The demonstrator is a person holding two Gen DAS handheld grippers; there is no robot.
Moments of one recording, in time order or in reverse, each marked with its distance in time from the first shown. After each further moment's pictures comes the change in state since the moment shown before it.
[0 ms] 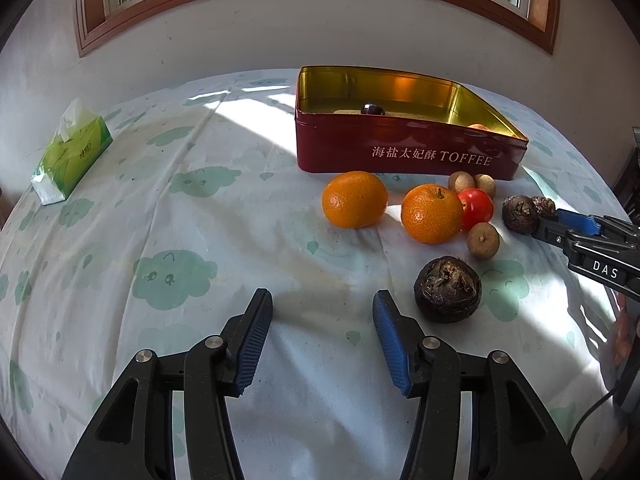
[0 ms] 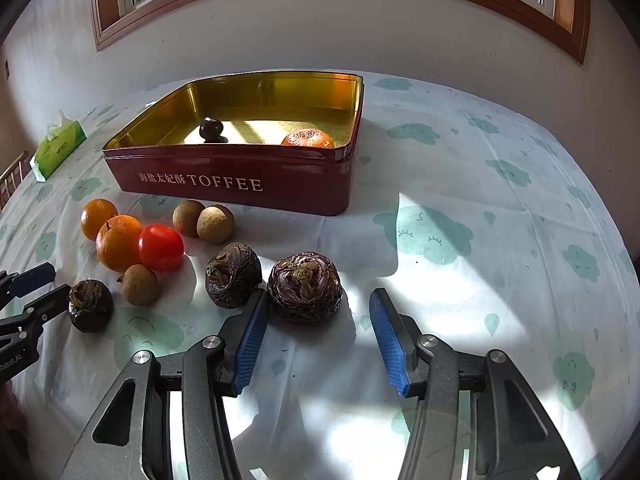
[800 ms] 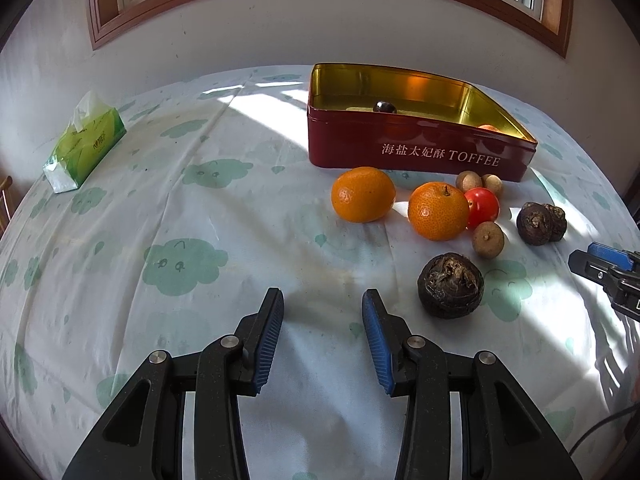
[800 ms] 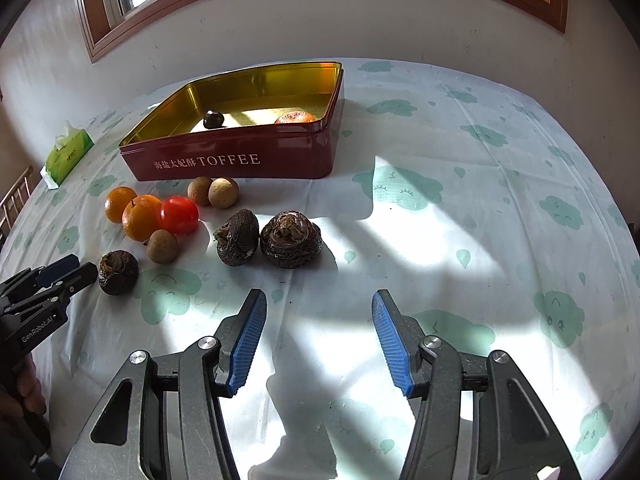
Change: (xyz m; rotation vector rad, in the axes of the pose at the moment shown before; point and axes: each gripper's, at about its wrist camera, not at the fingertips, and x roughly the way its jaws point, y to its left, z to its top) left arm -0.005 0.000 -0.003 -0.032 0.010 0.038; right arm -0.033 -0.012 -0.024 0.076 0.051 0.033
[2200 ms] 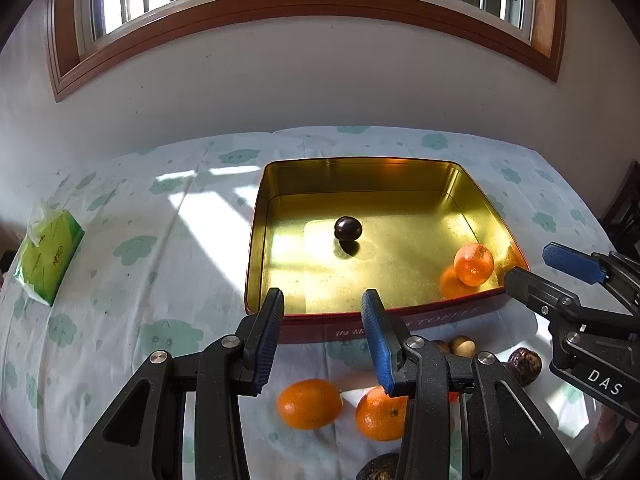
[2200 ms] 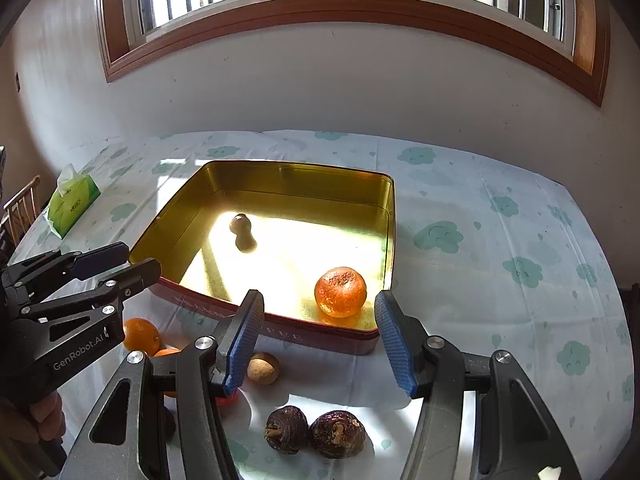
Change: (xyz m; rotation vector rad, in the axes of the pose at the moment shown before) left arm 0.020 -0.031 0.126 0.051 -0.069 -0.051; right arm 0.008 0.040 0.112 -0.087 -0.127 0.012
